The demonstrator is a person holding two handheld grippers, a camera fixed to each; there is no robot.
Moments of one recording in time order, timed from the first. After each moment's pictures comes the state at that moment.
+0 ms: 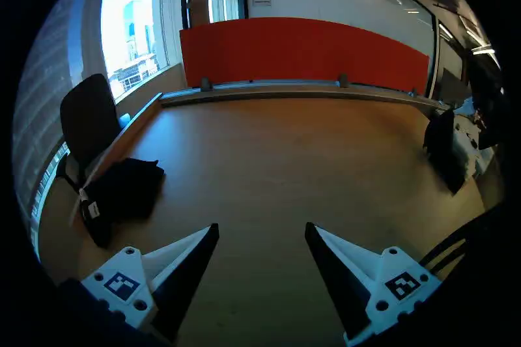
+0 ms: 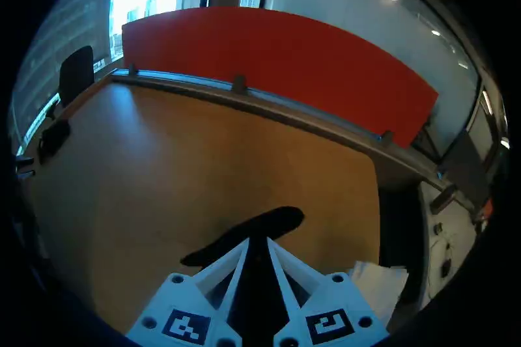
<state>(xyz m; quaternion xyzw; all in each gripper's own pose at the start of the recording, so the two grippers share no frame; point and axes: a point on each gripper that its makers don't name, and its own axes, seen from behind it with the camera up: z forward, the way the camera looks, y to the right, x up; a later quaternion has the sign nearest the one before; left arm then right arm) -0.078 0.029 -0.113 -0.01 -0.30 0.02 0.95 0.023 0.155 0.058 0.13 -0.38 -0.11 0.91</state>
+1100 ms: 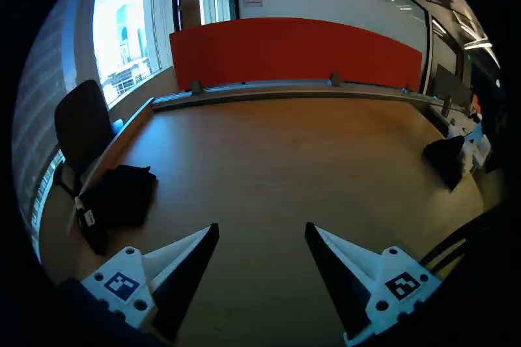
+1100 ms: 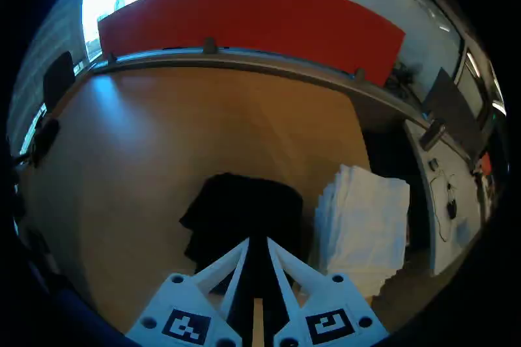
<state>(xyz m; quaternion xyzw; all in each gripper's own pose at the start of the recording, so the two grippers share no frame) -0.077 0.041 -0.105 -0.03 -0.30 0.03 0.95 -0.032 0.216 -0.044 0.07 -0.45 -0.07 0.89</state>
